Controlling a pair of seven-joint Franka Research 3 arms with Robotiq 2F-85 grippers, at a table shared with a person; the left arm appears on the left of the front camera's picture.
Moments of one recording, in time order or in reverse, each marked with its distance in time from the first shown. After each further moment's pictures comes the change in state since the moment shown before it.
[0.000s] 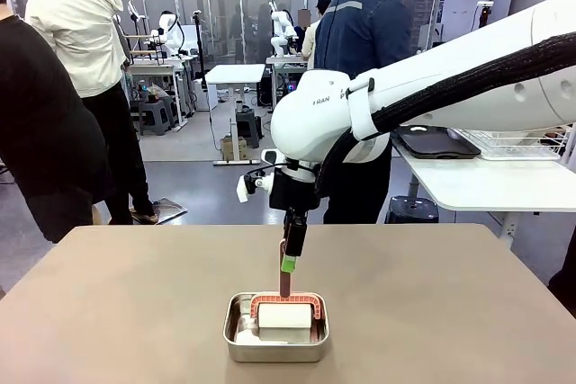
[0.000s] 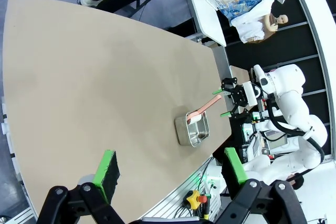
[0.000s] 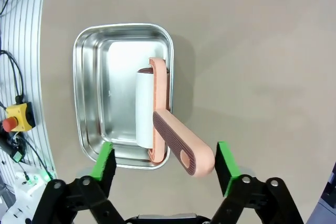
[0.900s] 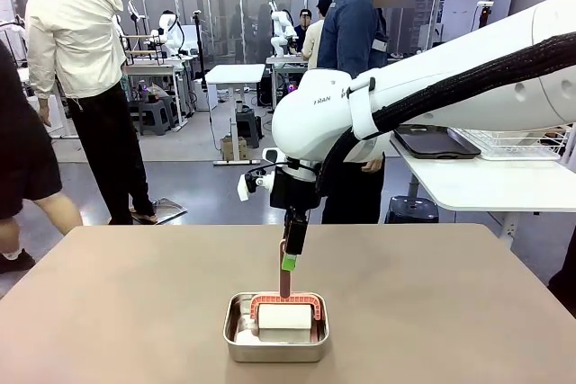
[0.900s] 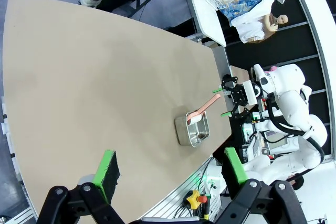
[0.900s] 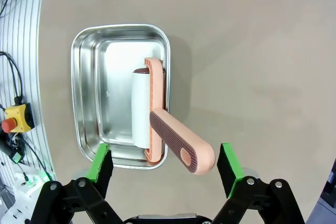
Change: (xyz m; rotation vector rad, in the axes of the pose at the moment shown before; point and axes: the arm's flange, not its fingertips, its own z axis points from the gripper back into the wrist) left arm 0.000 0.000 0.000 0.000 0.000 0.000; right arm -0.001 -0.002 -0.001 -0.003 -0.003 -0.003
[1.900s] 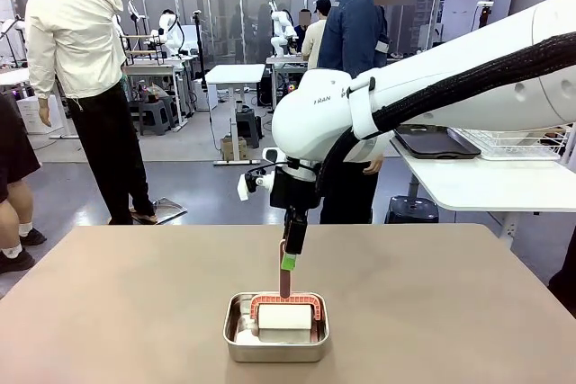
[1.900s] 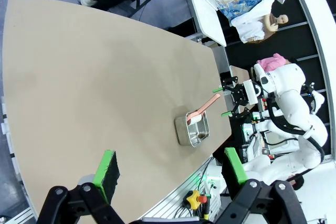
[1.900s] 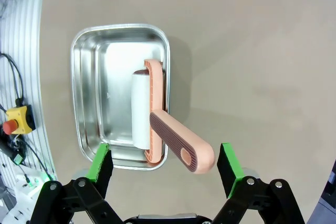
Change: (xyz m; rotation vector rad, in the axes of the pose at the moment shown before) left arm 0.000 0.000 0.000 0.000 0.000 0.000; right arm 0.000 -0.003 0.006 0.004 -0.022 -0.015
